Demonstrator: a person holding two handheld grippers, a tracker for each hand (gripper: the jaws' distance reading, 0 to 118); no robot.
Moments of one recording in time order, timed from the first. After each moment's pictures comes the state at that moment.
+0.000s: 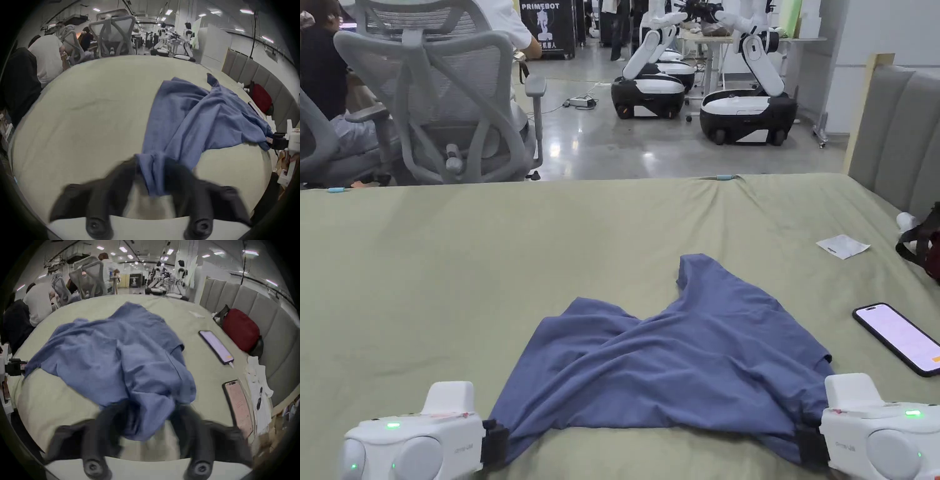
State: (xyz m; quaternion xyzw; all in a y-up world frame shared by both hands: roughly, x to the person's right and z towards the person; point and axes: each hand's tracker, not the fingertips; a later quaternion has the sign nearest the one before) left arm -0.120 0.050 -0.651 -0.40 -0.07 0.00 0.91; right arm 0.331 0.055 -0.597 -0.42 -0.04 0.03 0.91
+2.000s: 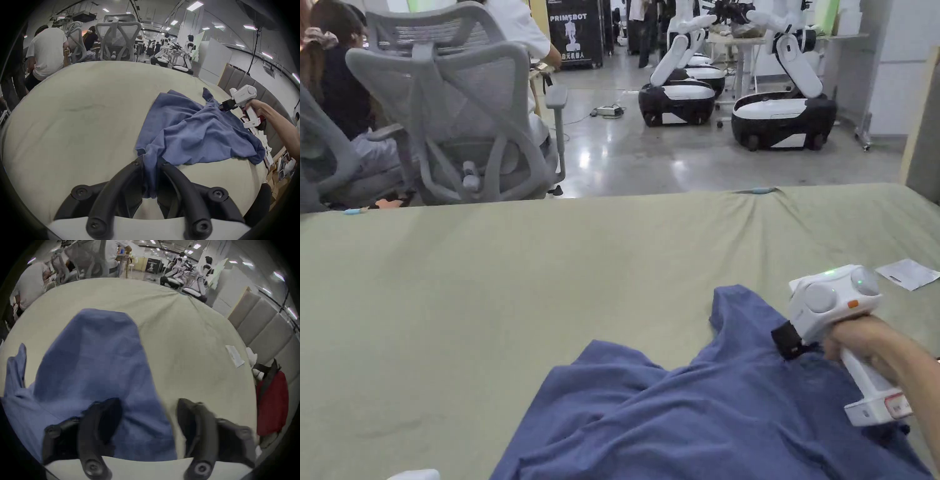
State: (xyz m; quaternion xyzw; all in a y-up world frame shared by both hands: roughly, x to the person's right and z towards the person) left arm -0.118 0.050 -0.651 -0.37 -0.09 0.06 0.92; right arm 0.376 0.031 -0.942 -0.49 0.01 0.13 0.86
